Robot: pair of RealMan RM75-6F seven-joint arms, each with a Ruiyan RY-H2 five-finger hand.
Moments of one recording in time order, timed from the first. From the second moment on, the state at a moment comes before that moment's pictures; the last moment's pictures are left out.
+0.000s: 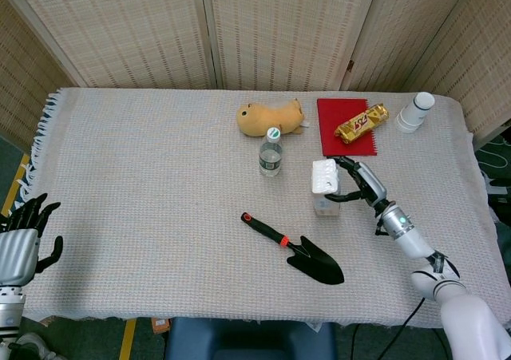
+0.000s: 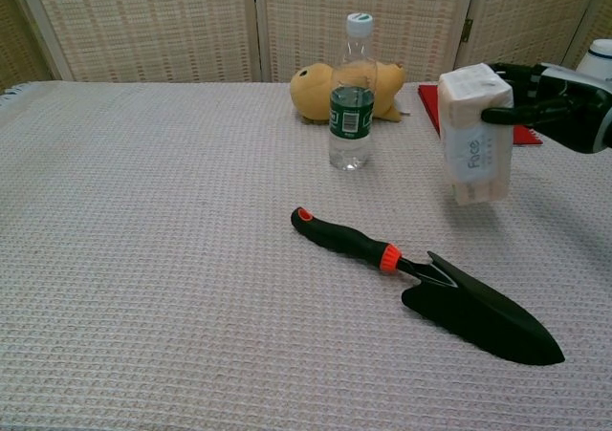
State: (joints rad) left arm -0.17 -1.11 -0.11 -1.71 1.35 1.42 0.13; right arm 0.70 -1.78 0.00 -0.39 -1.66 1.16 1.90
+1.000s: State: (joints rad) left arm -0.19 -1.12 -0.12 -1.69 1.30 1.38 0.16; right arm 0.72 -1.89 -0.06 -0.19 -1.65 1.07 1.93
